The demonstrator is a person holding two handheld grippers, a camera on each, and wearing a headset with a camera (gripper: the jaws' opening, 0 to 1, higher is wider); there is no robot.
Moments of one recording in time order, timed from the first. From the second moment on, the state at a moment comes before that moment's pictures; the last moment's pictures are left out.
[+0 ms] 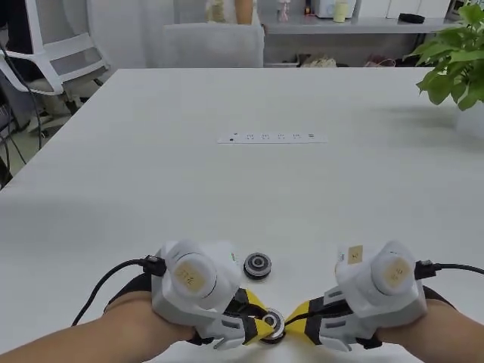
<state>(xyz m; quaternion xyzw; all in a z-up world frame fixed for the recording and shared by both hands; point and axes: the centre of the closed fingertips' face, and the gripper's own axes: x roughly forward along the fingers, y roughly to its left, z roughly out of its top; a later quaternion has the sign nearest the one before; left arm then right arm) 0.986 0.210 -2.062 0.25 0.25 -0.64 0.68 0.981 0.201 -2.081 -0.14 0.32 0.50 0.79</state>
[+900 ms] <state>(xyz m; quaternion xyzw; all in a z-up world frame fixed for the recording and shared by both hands) 0.986 0.210 -2.062 0.25 0.24 -0.64 0.69 0.987 0.194 -2.075 -0.02 0.35 0.46 0.81</state>
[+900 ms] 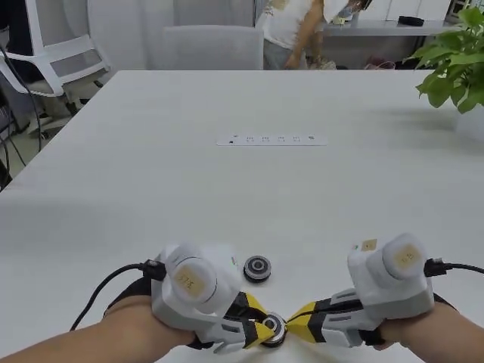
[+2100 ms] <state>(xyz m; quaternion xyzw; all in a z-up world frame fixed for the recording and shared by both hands) 0.988 0.209 -2.062 0.25 0.25 -0.63 0.69 0.986 0.208 -2.062 0.03 0.34 0.47 0.81</state>
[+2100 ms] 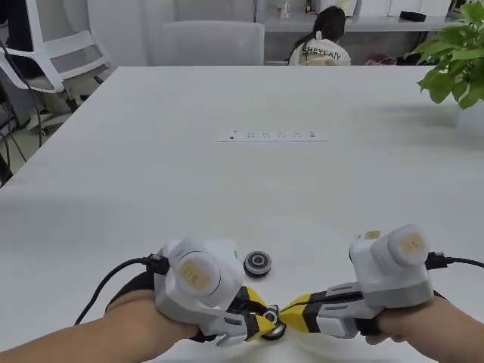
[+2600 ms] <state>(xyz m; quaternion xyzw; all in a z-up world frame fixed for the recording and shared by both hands) 0.988 0.209 -2.062 0.25 0.25 -0.63 0.70 0.987 0.209 -2.061 0.03 0.33 0.47 0.81</state>
